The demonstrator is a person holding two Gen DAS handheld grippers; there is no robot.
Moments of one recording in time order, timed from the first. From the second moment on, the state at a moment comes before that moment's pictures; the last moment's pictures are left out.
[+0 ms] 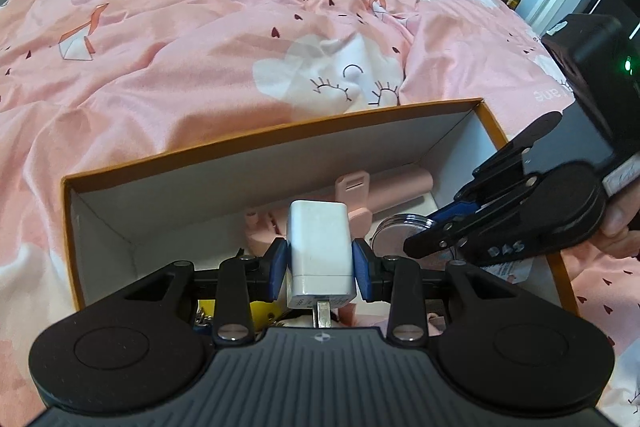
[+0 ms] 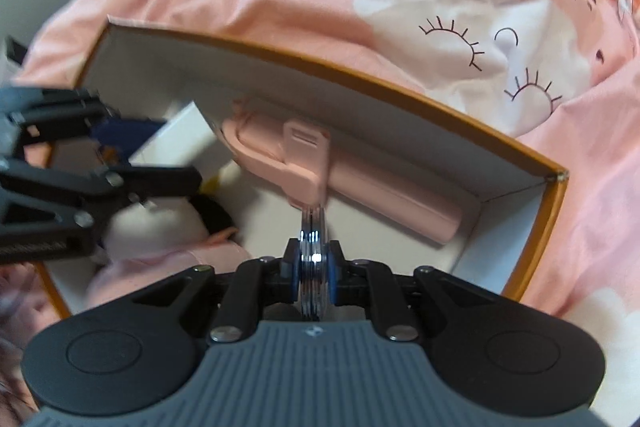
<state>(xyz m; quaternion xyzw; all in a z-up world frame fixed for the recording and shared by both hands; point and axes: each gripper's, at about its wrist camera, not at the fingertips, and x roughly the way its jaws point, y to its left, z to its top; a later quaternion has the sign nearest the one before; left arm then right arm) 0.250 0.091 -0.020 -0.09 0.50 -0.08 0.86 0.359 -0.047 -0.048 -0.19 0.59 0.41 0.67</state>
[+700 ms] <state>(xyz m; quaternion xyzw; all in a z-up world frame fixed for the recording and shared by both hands) 0.271 0.046 -0.021 -0.04 0.51 -0.15 0.85 0.339 -0.062 -0.011 -0.31 0.47 0.39 0.73</state>
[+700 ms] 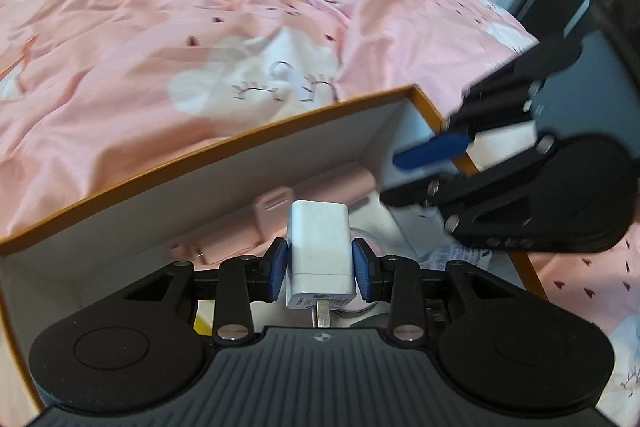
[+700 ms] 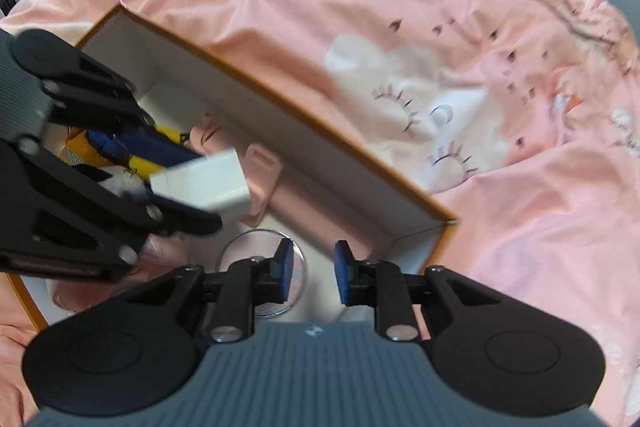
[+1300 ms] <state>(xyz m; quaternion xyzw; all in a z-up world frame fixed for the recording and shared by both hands) 0.299 0.035 -0.063 0.01 0.63 -0.12 0.77 0.318 -0.086 0.022 -0.27 0.41 0.40 0.77</state>
